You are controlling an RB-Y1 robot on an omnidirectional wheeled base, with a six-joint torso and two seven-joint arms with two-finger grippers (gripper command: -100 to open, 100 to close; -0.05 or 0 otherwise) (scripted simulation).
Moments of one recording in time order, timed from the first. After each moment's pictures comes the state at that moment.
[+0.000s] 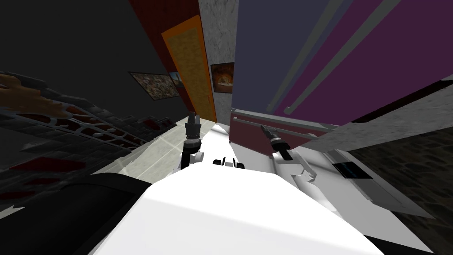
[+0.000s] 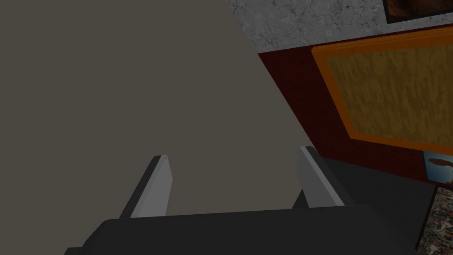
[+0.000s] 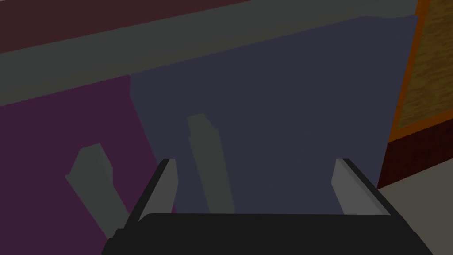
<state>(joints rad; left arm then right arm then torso) 0.48 0.04 -0.07 -2.33 -0.09 -0.55 -0.15 0.21 -0.59 -0.02 -1.99 0.25 0.13 0.60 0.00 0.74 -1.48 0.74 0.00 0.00</state>
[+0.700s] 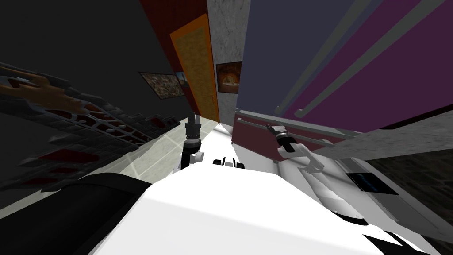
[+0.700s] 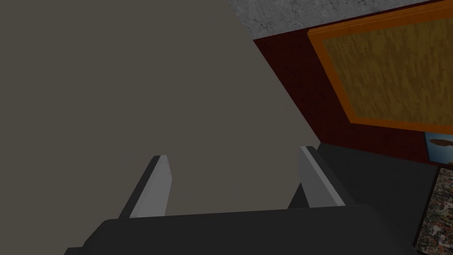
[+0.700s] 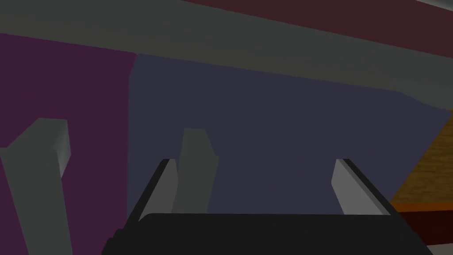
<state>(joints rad) 0.48 0.04 -0.07 -2.33 -0.09 -0.55 -0.15 0.09 -0.75 -0.02 -1.88 0.30 0.30 0.75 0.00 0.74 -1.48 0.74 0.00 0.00</state>
